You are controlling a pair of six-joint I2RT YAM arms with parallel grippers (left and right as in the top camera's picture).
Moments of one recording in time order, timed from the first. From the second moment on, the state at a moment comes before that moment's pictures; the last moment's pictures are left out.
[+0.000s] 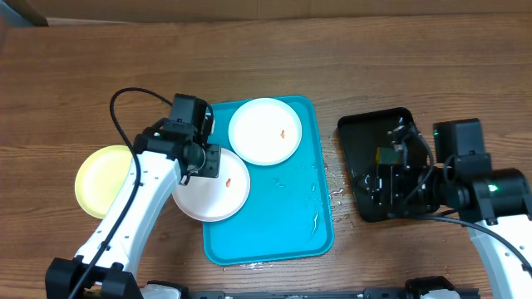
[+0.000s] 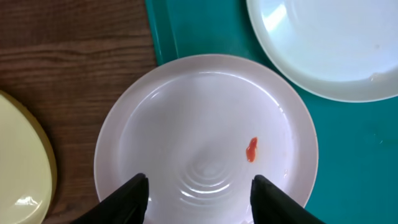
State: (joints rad) left arm -0.20 1.47 1.08 -0.90 -0.05 -0.12; right arm 0.11 1.09 1.09 -1.19 -0.53 0.11
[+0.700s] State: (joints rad) left arm -0.08 1.51 1.02 -1.01 -0.25 -0.36; right arm 0.13 1.18 1.09 -1.18 -0.53 0.11
